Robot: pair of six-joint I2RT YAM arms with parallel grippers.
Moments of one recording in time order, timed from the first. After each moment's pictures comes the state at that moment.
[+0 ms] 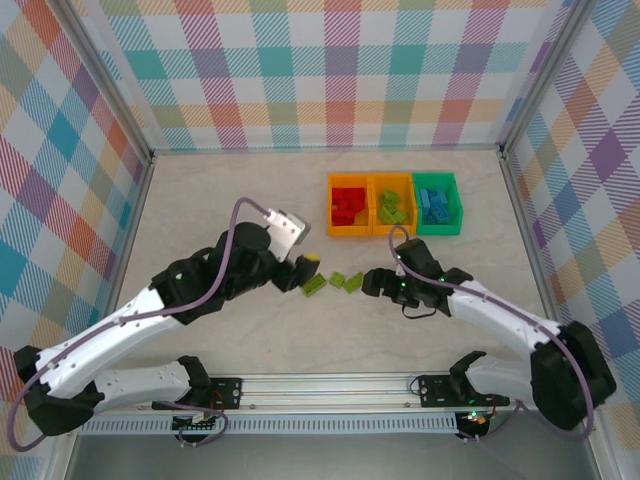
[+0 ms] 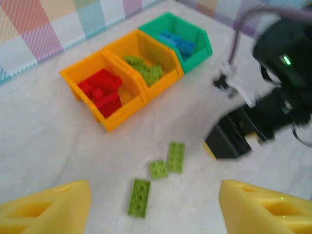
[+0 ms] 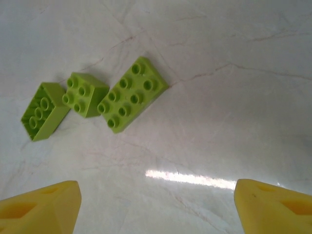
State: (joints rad) left arm -0.97 0.99 1.11 -0.66 -0.18 -0.05; right arm 0.60 1.21 0.64 -0.43 -0.16 0.76
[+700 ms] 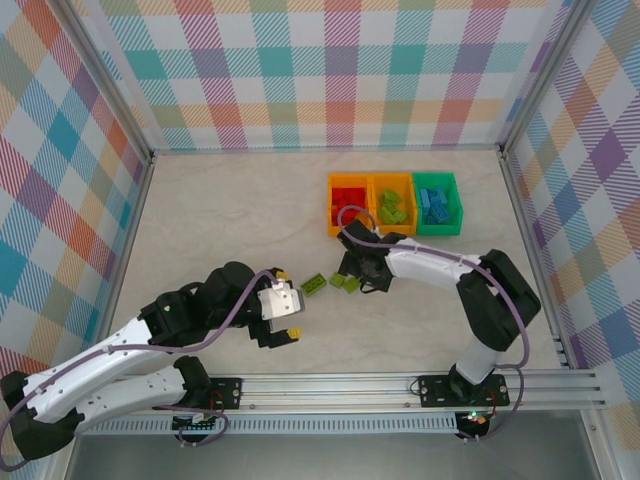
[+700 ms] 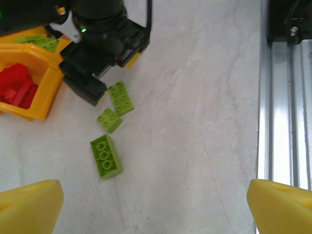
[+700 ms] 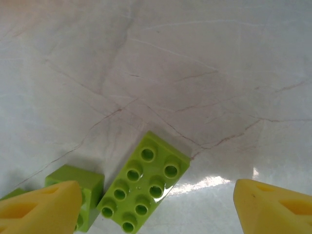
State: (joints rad) left arm -0.97 0.79 0.81 -0.70 0.13 0.43; right arm 0.75 1.71 1.08 -0.66 0.18 1.09
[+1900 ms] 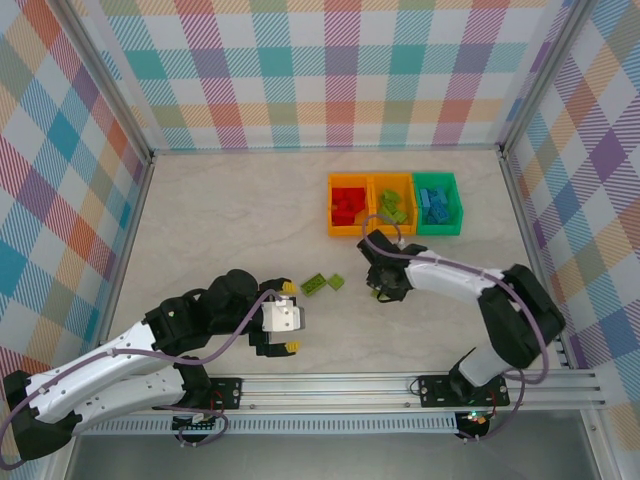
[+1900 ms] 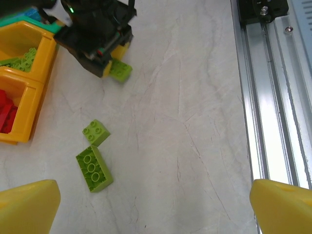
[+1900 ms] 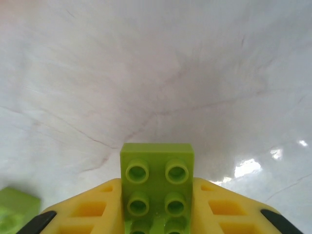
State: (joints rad) left arm -0.99 0.76 0.73 -0.66 0.18 0.56; right arm 0.68 1.50 0.86 -0.60 0.20 1.12
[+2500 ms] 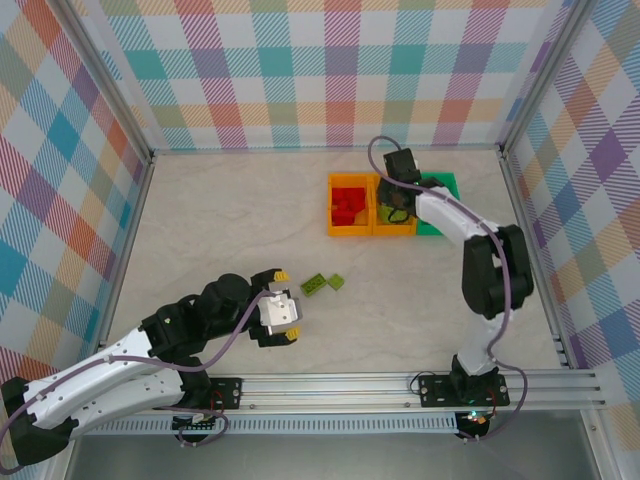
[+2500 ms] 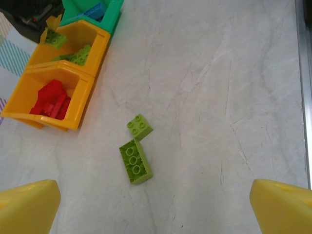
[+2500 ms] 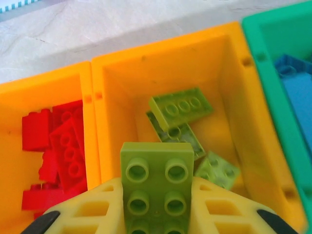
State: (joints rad) left arm -0.99 0.69 0.66 -0.54 0.01 0.55; right arm 0.36 1.90 1.47 -0.45 0.18 0.48
